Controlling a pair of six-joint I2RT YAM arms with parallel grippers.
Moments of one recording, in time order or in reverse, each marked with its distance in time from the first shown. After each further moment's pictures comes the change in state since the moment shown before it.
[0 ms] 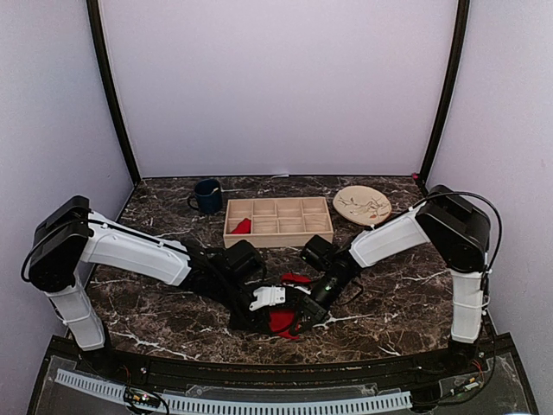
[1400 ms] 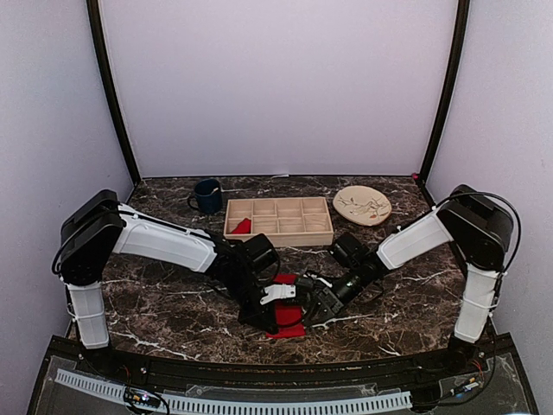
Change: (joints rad) left arm 0.045 0.180 0.208 -0.206 0.204 0.004; right arm -0.115 -0.122 -0.227 0.240 -0.048 0.200
